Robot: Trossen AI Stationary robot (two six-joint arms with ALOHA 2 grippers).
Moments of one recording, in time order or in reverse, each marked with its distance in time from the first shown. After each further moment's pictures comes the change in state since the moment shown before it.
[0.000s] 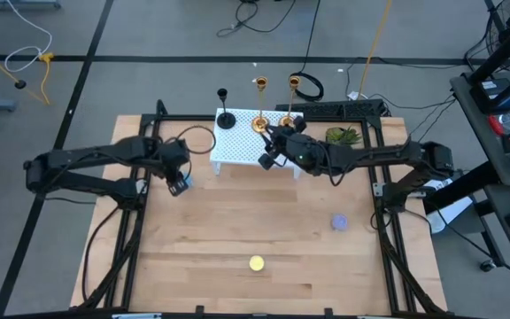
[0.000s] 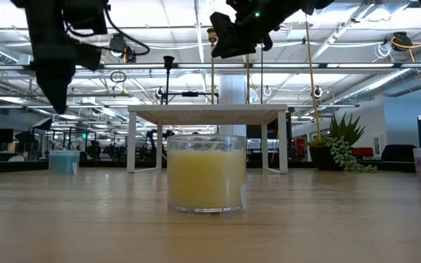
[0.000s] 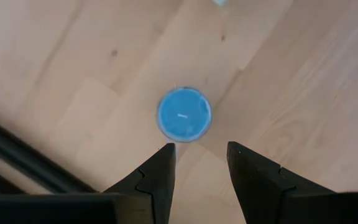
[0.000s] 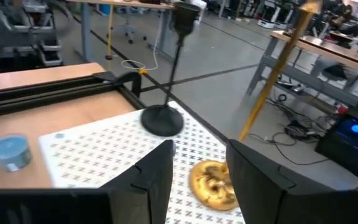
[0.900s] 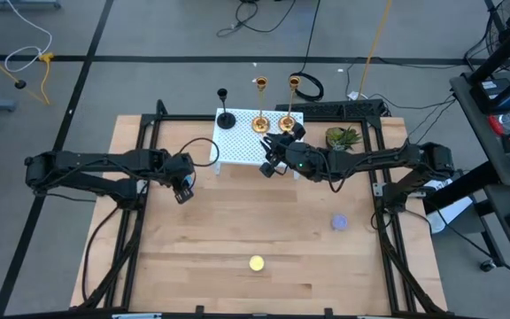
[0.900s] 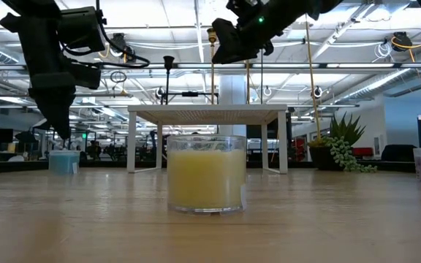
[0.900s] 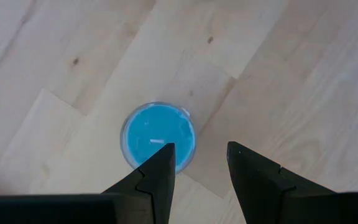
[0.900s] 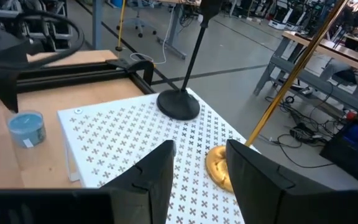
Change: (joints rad) left arm -0.089 0.001 -0.212 0.277 -0.033 -0.051; right arm 0.039 0.001 -0.059 0.030 -0.001 -0.019
